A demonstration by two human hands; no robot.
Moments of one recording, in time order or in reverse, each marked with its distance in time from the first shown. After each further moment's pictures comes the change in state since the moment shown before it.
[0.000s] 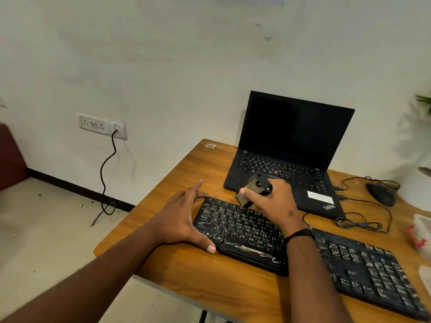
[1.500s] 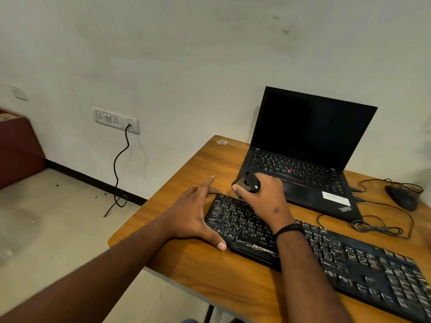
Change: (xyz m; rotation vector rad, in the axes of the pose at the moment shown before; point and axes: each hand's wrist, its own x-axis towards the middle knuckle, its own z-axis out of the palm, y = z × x) left_hand -0.001 0.000 0.000 0.012 0.007 0.023; right_hand 0.006 -0.024 0.037 -0.122 0.003 -0.089
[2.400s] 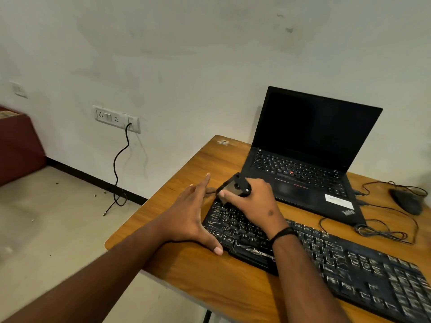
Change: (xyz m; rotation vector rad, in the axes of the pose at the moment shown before) left_hand -0.004 0.001 -0.003 -0.015 -0.004 -0.005; right_hand 0.001 -0.009 0.013 0.155 -0.121 -0.006
